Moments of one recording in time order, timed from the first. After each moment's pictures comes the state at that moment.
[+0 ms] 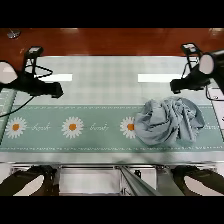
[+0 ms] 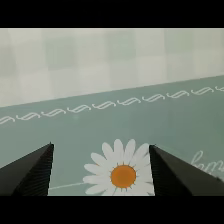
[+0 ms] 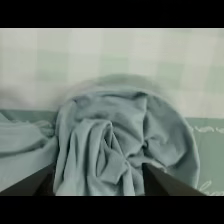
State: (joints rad) left arm -0.13 -1.04 1.08 1.45 -1.21 -1.54; right arm 0.15 -1.19 1.23 -1.78 1.33 1.69
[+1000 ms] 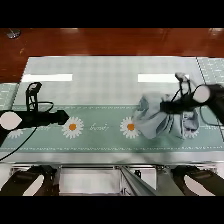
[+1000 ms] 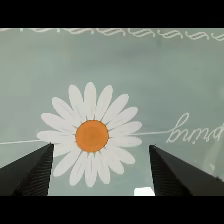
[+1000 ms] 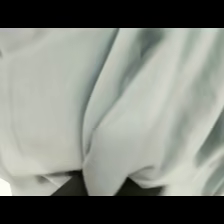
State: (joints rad) left arm -0.11 -0.75 0.59 1.30 -1.01 -1.59; right arm 0.13 -1.08 0.95 -1.47 1.13 1.69
